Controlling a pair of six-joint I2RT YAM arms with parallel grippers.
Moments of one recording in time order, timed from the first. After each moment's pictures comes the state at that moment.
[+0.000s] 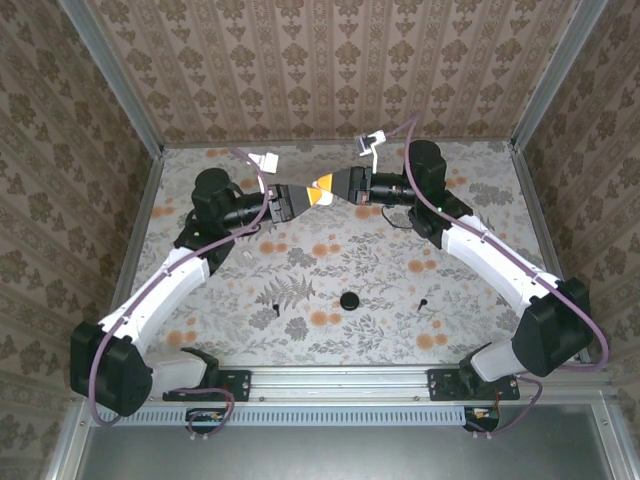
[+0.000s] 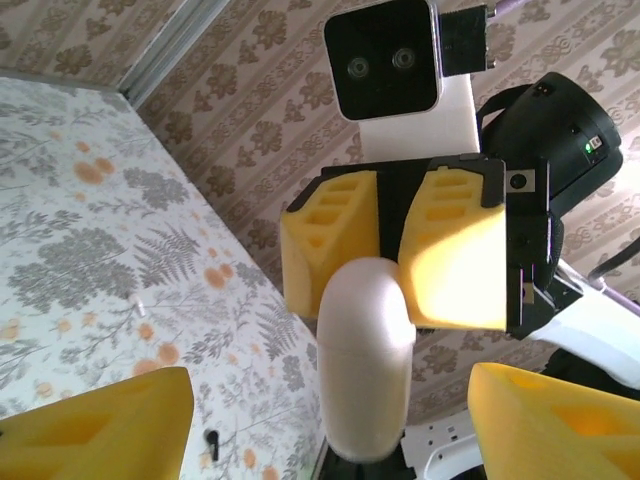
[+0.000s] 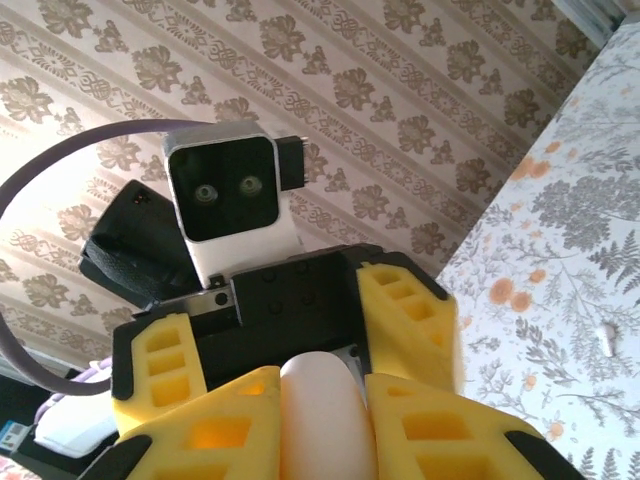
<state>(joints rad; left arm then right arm) -0.45 1.18 0.97 0.16 0.89 -0.78 0.47 1.44 1.22 0.16 -0.84 0.87</state>
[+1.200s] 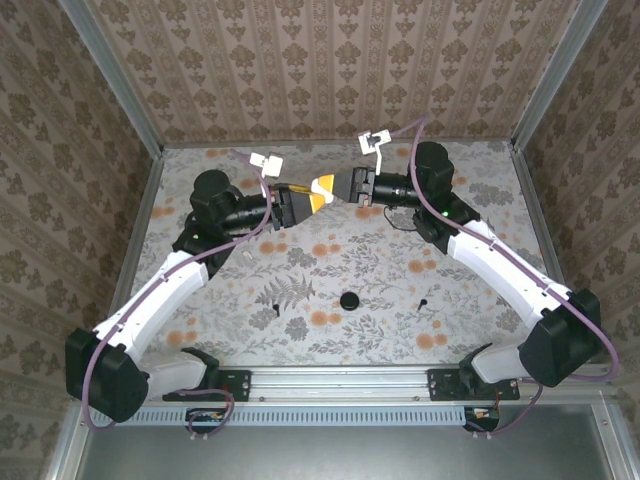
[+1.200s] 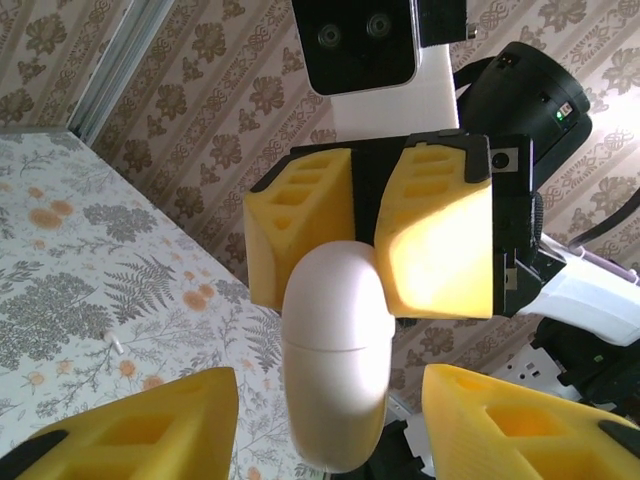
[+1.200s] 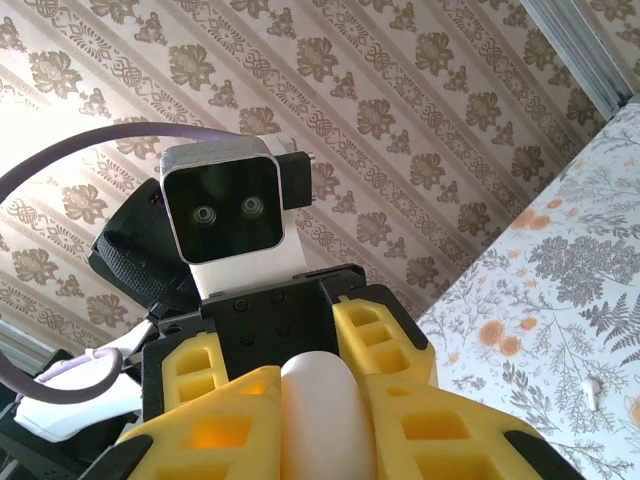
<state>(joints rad) -0.51 1.19 0.97 0.26 0.91 -0.73 0.49 1.38 1.22 0.18 -0.80 0.78</state>
